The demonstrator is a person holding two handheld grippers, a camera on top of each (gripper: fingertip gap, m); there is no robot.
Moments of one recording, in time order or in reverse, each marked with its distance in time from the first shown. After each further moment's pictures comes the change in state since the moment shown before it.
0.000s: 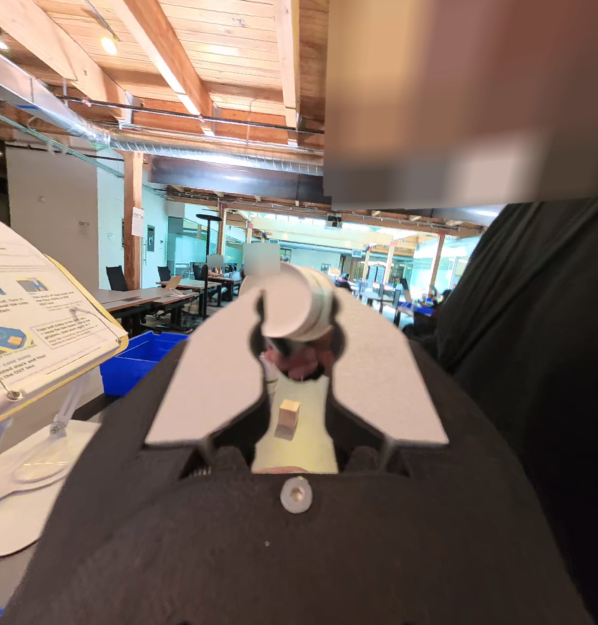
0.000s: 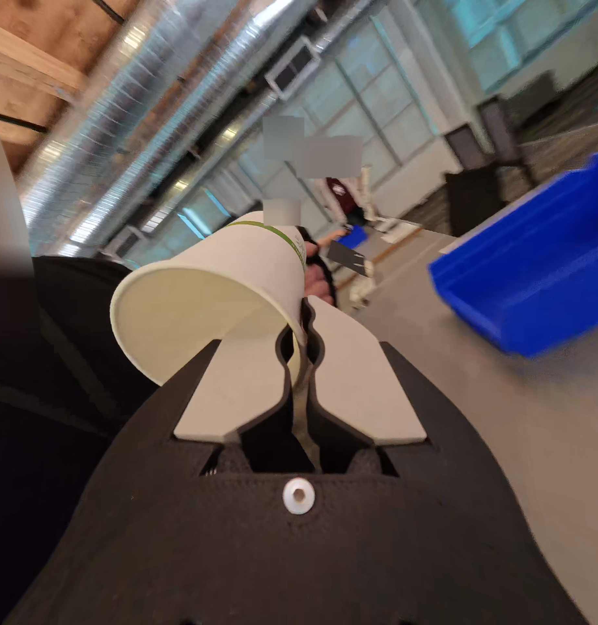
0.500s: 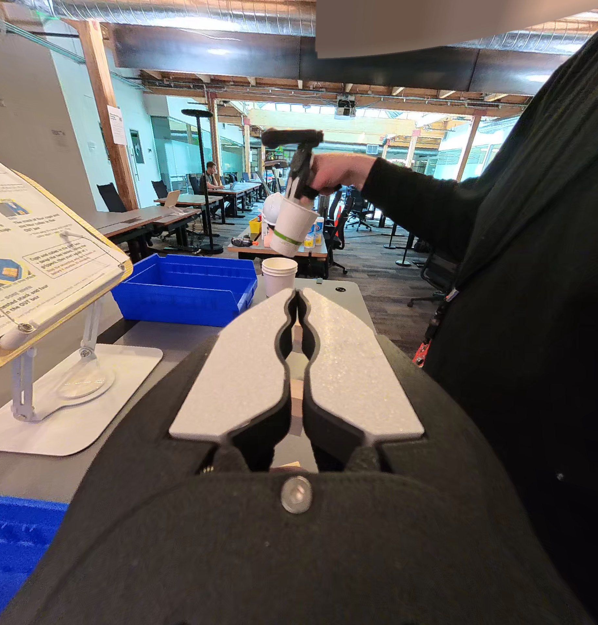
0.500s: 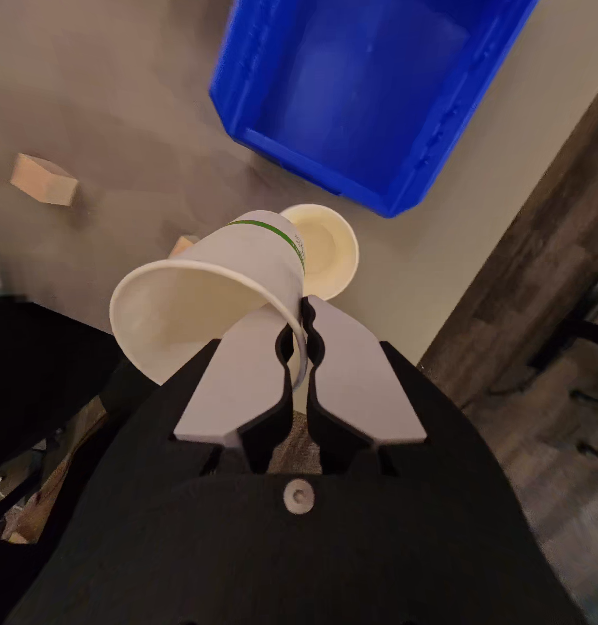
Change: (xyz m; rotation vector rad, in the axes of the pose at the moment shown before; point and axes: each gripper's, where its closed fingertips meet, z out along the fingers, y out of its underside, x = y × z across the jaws) left arm -0.010 0.057 -0.003 -0.318 -0.008 0.062; right arm 0.042 -0.031 -0.397 -0.859 1.287 0.107
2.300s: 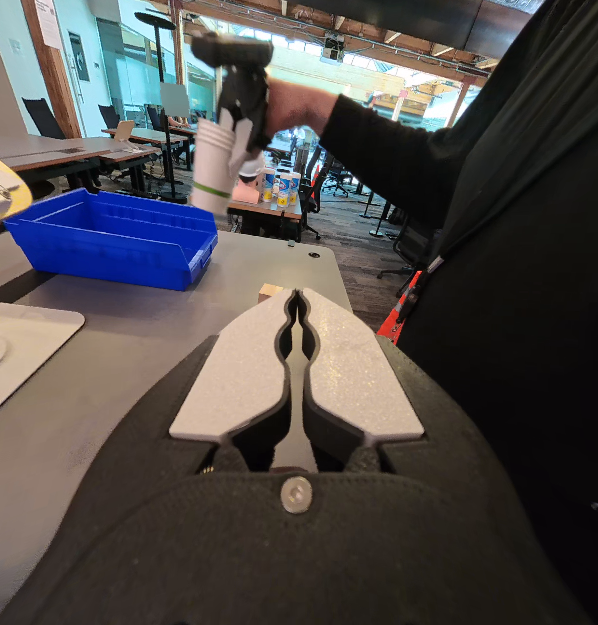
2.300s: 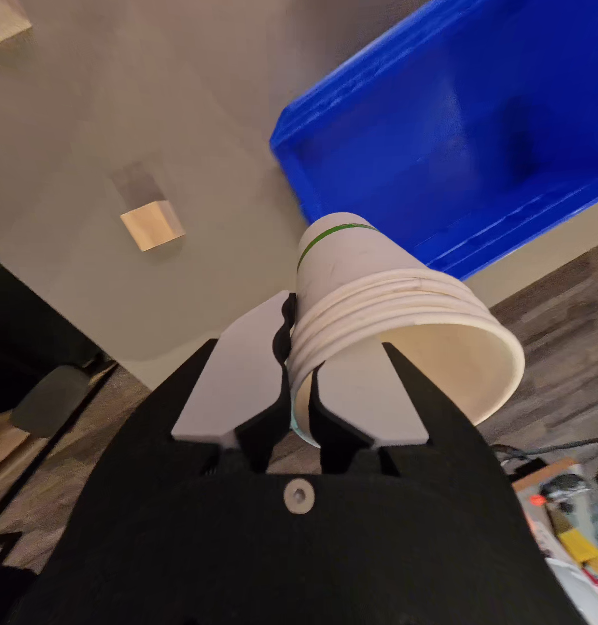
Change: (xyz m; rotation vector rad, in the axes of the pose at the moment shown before) left arm 0.024 0.060 0.064 -0.132 0.066 -0.120; right arm -0.025 -0.054 0.038 -0.080 0.038 -0.616
